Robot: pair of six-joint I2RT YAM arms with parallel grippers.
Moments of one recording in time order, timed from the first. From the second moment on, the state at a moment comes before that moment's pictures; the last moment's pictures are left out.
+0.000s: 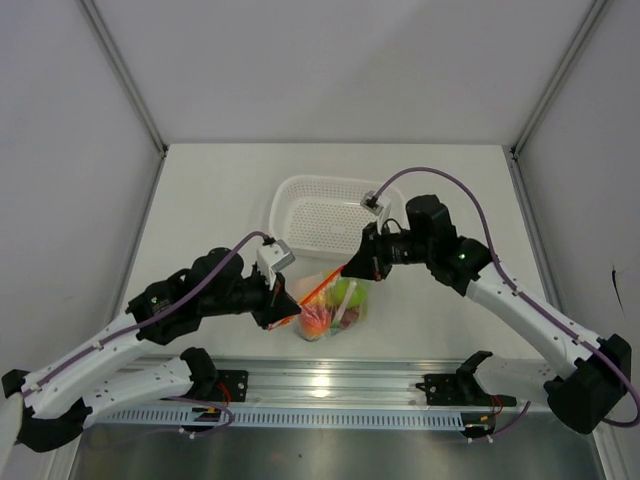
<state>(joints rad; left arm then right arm) -0.96 0.75 0.93 -0.70 0.23 -0.26 0.67 1.17 1.04 -0.36 -0.69 0.32</state>
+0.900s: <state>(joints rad) -0.96 0.62 0.94 -0.94 0.06 -0.42 0.57 1.04 0.93 -0.36 -0.59 0.36</state>
